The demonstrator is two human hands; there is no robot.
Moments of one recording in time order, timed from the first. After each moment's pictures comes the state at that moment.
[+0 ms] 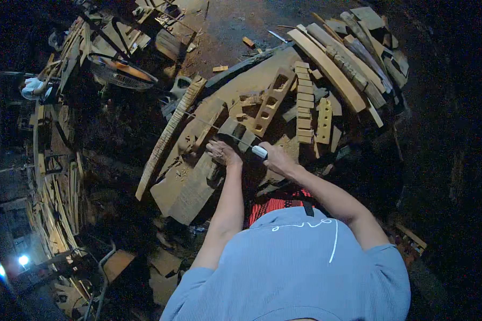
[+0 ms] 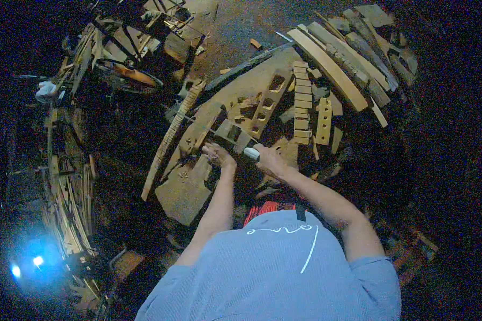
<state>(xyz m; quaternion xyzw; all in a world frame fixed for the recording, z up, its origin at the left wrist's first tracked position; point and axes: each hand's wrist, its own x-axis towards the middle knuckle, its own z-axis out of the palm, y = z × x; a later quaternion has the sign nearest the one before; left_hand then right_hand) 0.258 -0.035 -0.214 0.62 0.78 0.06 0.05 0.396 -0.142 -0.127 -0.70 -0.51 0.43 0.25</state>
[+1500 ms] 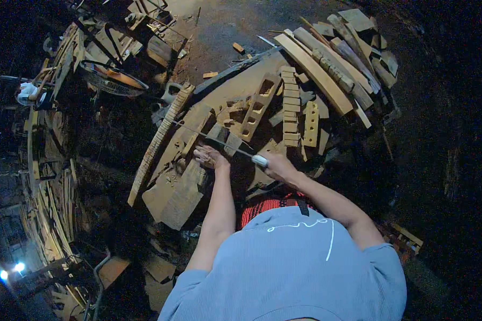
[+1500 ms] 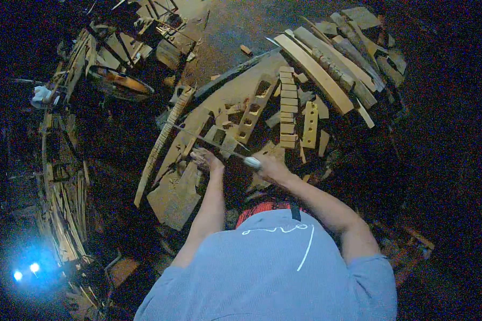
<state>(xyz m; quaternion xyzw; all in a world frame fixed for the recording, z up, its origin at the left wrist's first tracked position) 0.249 -0.031 -0.267 0.66 0.72 0.15 -0.16 0.427 -0.177 -0.130 -0.66 -0.57 0.40 0.28</state>
